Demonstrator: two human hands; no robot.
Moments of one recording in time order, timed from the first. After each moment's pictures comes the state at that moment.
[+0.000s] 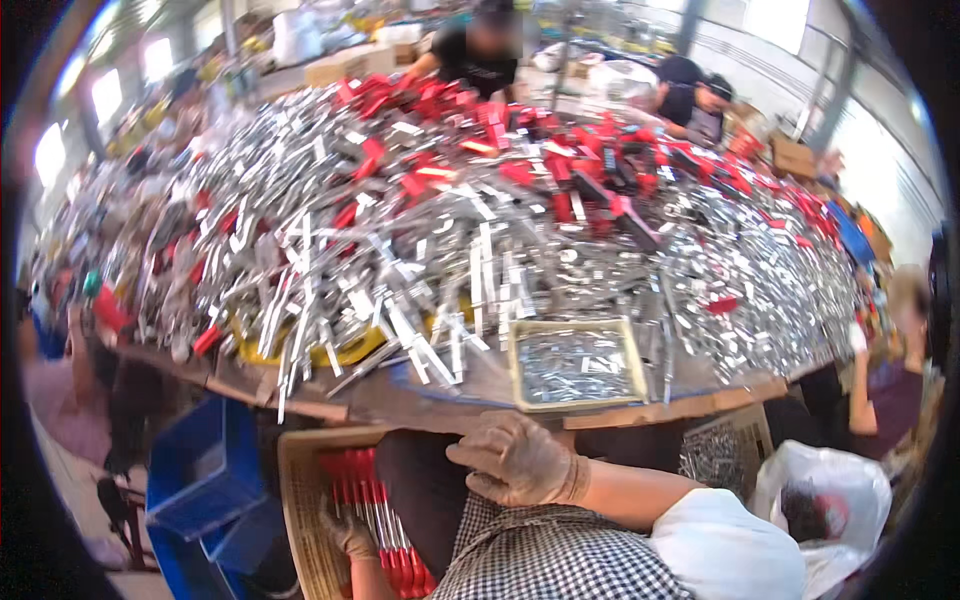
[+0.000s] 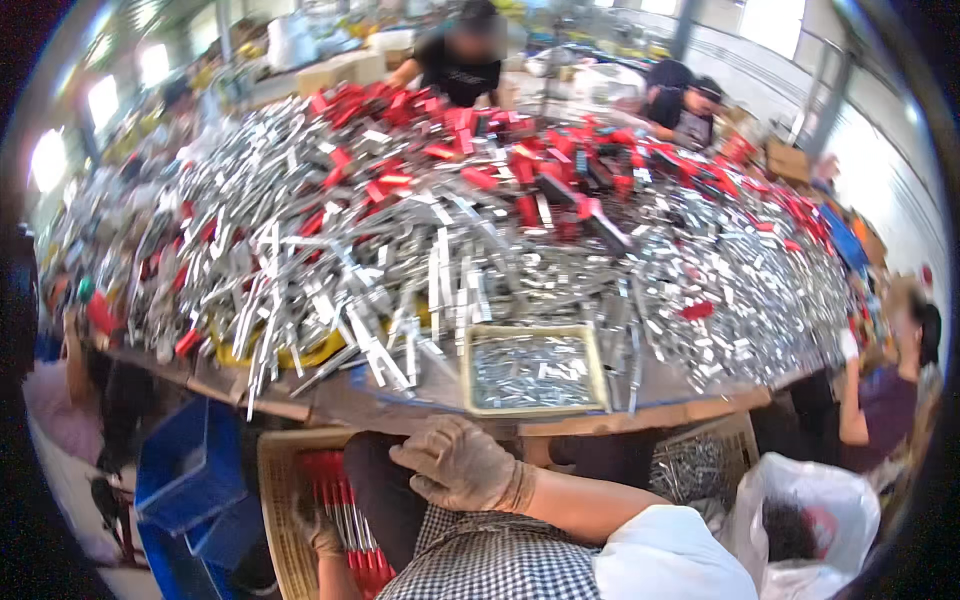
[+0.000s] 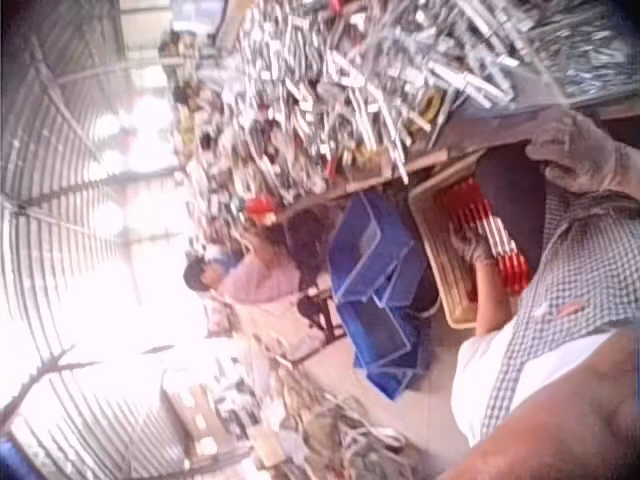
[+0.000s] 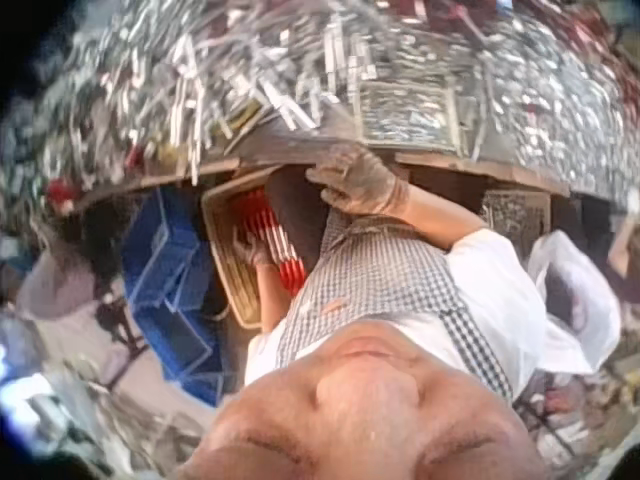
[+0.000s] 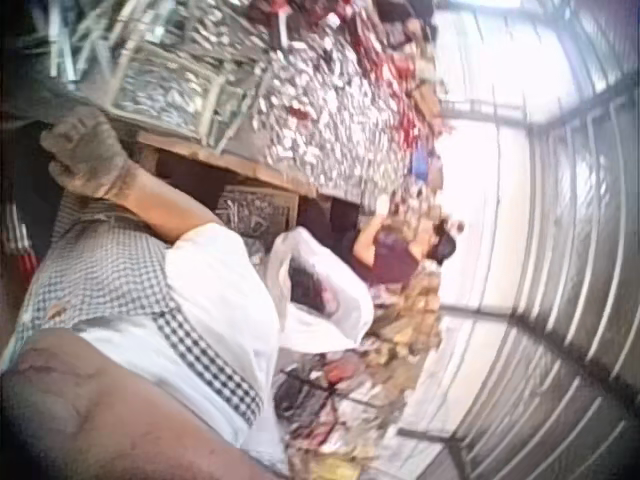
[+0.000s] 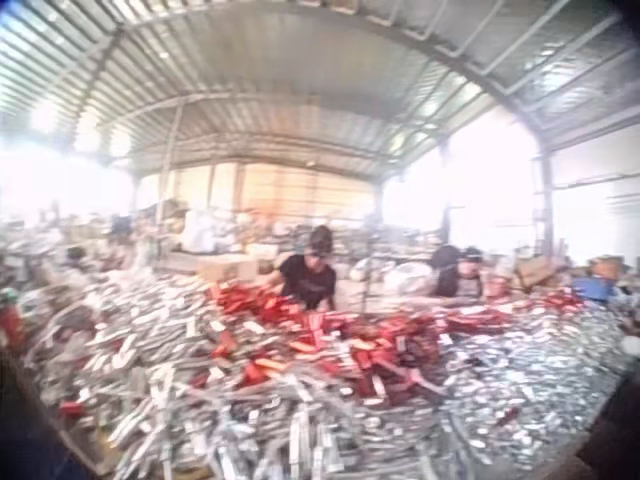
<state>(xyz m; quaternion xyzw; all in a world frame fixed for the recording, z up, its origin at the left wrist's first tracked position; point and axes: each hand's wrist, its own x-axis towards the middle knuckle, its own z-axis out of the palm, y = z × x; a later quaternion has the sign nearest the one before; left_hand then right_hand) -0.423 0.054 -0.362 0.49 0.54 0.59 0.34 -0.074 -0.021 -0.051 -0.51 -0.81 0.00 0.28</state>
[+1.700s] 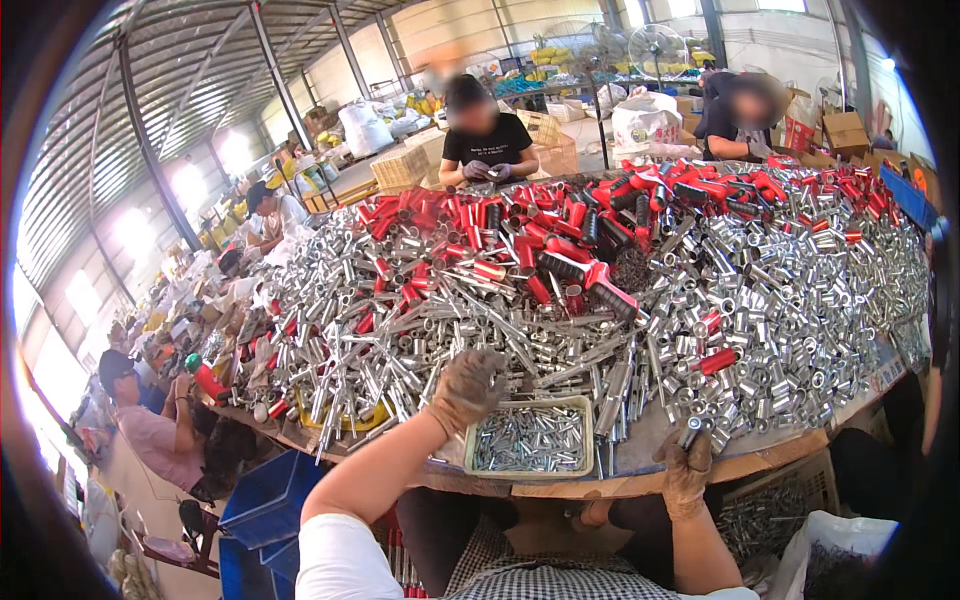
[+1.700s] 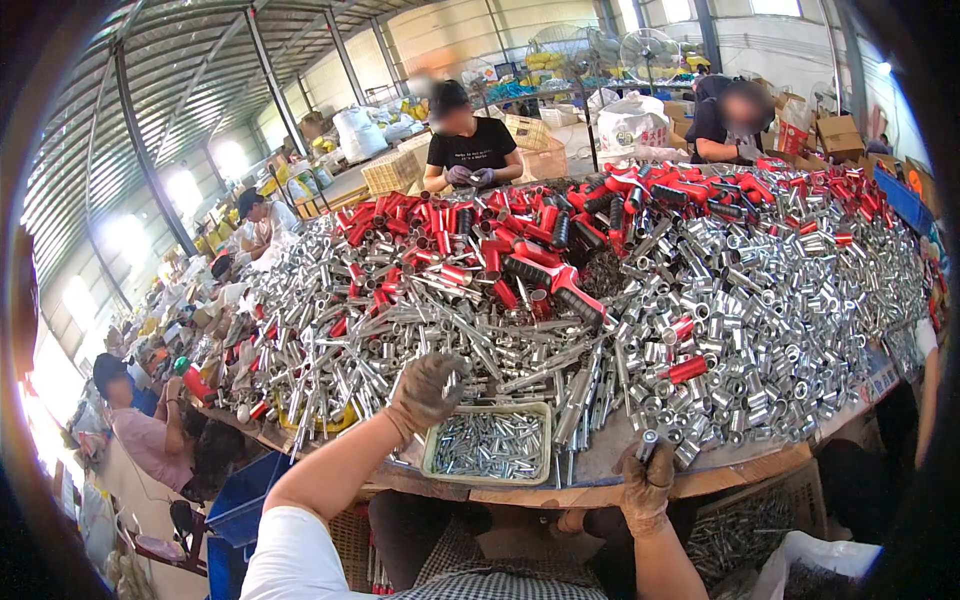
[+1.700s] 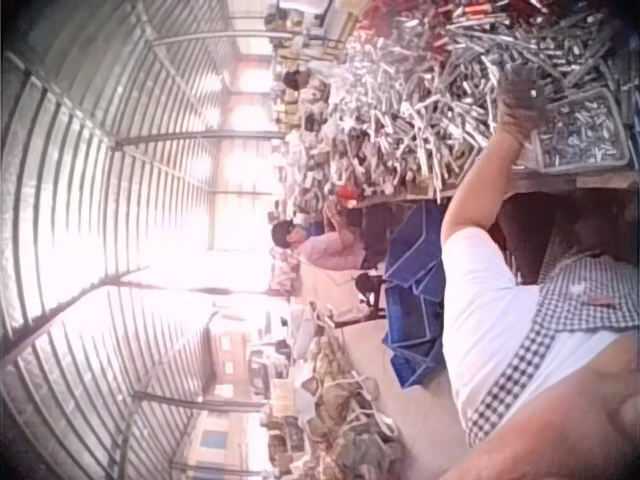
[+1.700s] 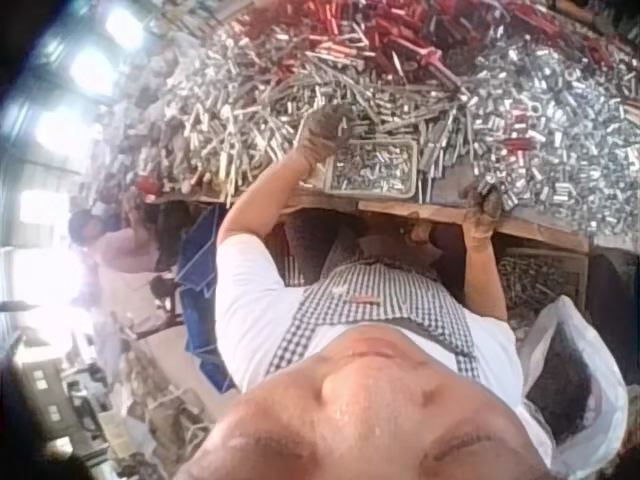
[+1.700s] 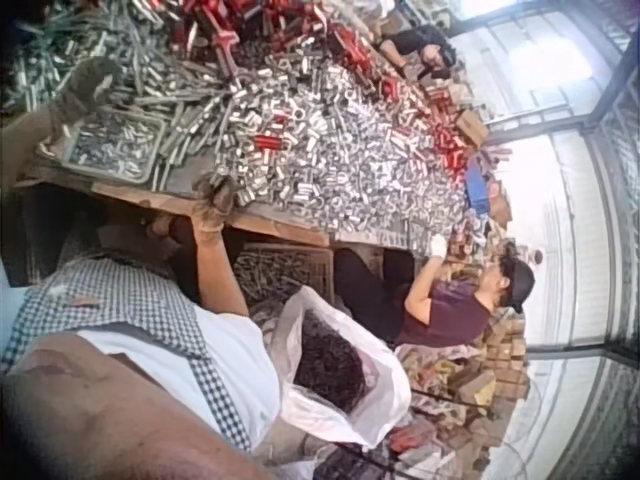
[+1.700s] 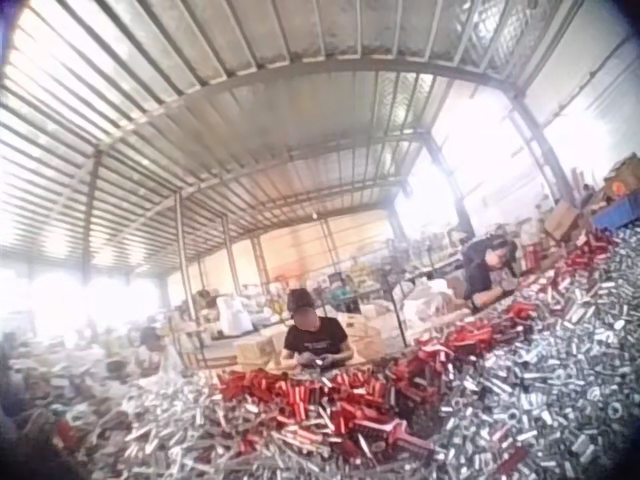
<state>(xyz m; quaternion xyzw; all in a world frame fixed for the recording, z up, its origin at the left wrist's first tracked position) -0.020 0.140 -0.005 0.96 0.19 0.20 0.07 0.171 -0.177 -0.105 -0.54 -0.39 0.01 0.75</state>
